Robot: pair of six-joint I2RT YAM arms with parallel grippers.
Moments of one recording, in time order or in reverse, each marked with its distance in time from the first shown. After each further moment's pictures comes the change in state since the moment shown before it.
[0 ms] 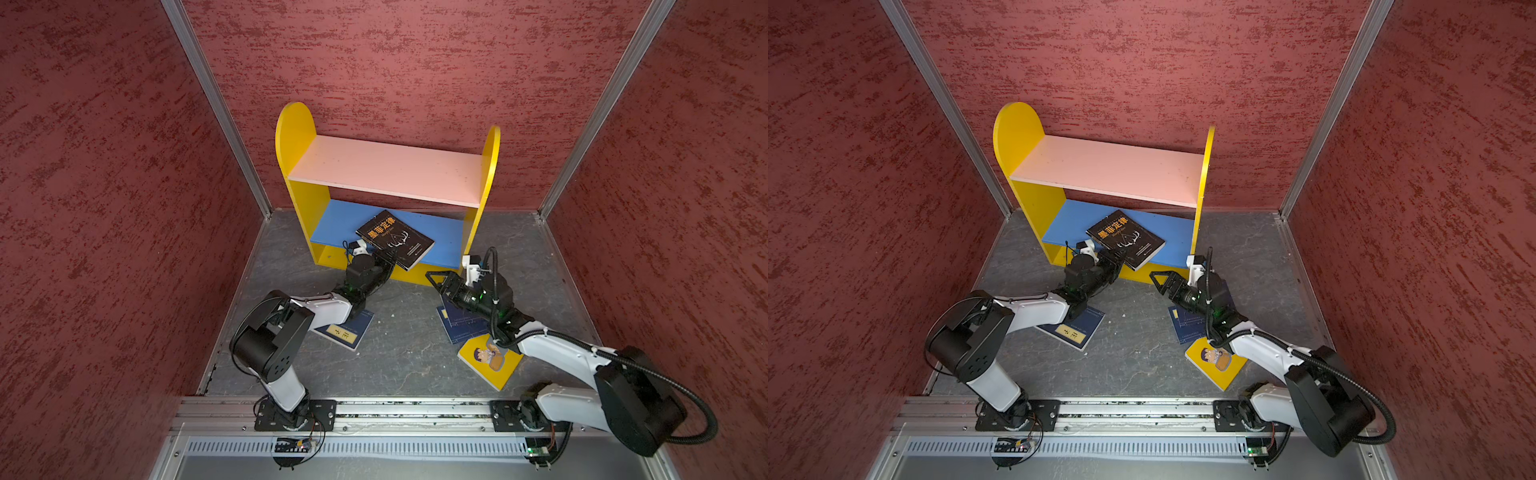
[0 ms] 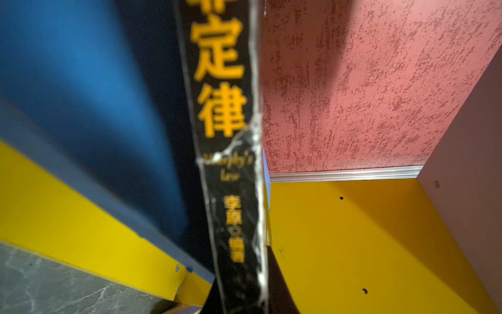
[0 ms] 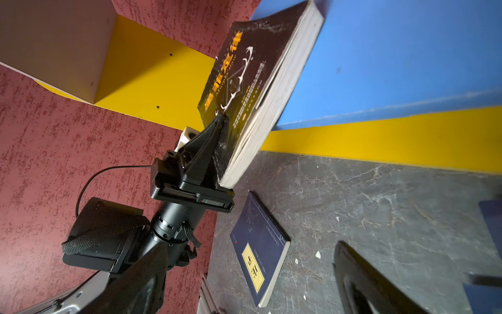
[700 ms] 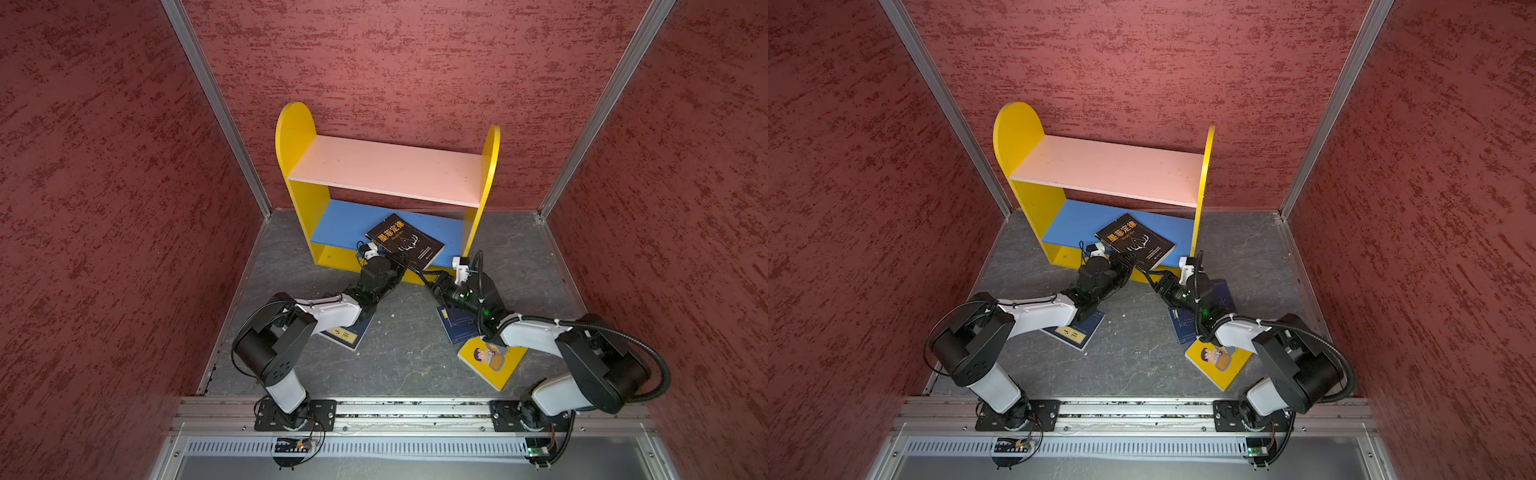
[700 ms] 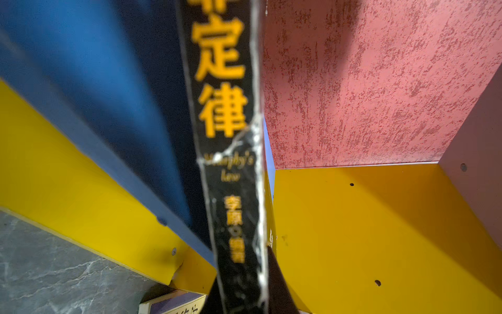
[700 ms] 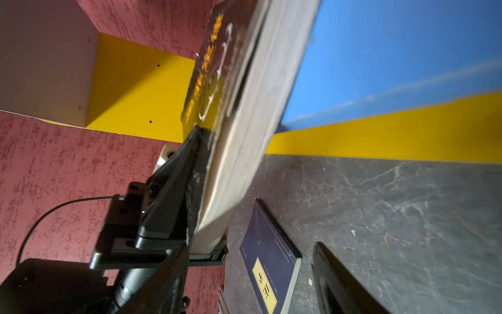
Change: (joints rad) left arm -0.108 -0.003 0.058 -0.124 -0.115 -0.012; right arm 0.029 0.259 0.025 0.251 0.010 0.154
